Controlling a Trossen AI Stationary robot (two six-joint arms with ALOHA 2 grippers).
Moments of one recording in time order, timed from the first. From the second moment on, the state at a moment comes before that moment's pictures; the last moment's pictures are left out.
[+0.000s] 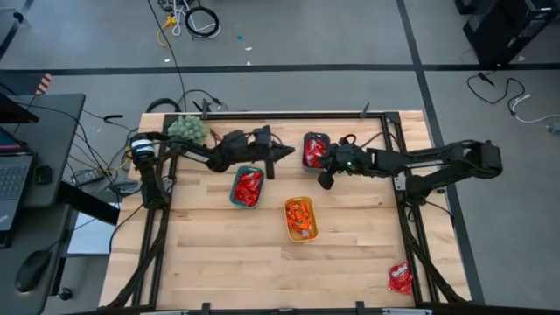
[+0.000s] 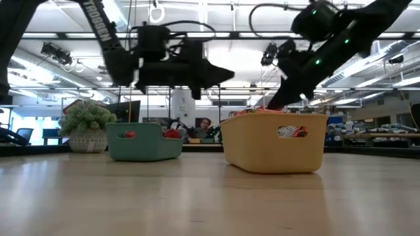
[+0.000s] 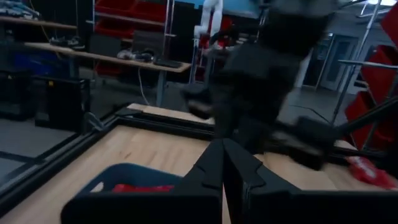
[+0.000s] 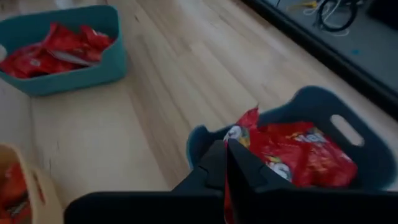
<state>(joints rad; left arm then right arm) 0.34 1.83 0.78 1.12 0.25 -0.17 -0.20 1.25 0.57 0.05 0.26 0.20</state>
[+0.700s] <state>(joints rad) 0.35 1.43 0.35 1.25 0.23 0.04 -0.47 1.52 0.59 0.25 0.13 0.25</state>
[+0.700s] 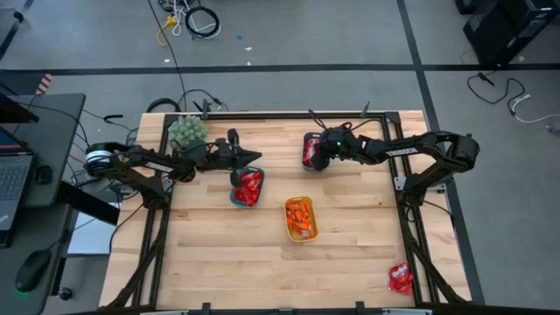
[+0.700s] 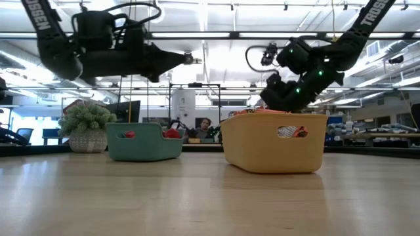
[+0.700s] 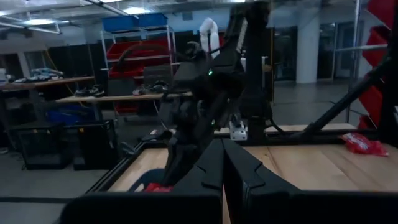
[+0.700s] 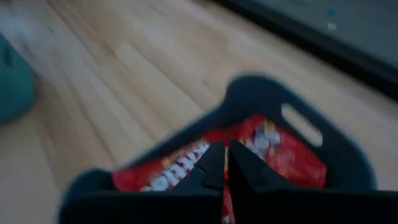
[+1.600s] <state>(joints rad) 0.35 1.40 0.22 1.33 0.24 0.05 0.30 1.12 0.62 -0.47 0.18 1.00</state>
